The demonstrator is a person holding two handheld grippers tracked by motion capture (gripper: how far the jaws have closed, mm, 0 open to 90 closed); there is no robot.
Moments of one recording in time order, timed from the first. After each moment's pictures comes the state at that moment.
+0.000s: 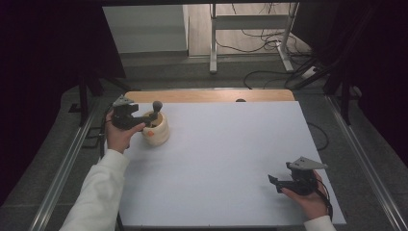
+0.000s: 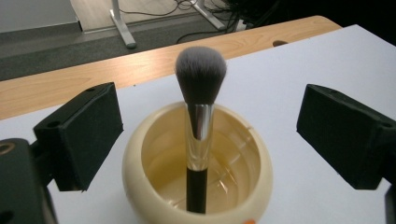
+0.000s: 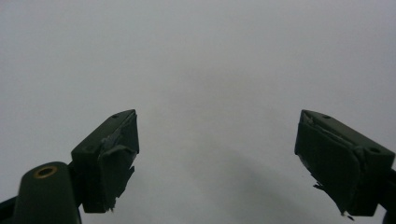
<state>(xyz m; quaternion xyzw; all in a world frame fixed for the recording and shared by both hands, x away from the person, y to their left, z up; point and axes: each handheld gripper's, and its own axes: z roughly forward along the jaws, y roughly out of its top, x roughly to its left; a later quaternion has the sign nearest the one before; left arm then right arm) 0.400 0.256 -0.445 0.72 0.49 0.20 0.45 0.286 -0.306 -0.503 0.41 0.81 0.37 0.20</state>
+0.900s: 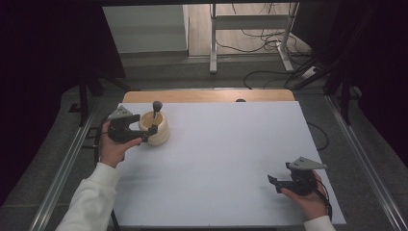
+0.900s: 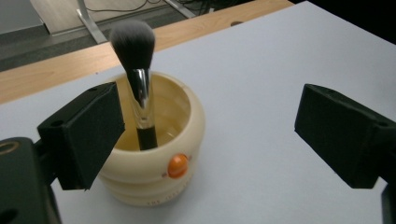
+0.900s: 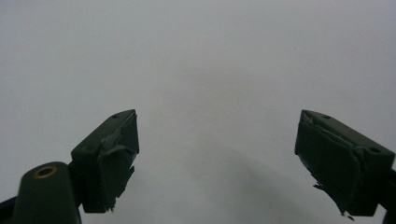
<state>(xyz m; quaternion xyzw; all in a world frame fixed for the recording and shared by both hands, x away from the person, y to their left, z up) 0.351 0.248 -0.437 0.76 0.43 0.18 0.46 0.285 -0.304 -0.503 0.41 0.81 0.37 0.19</state>
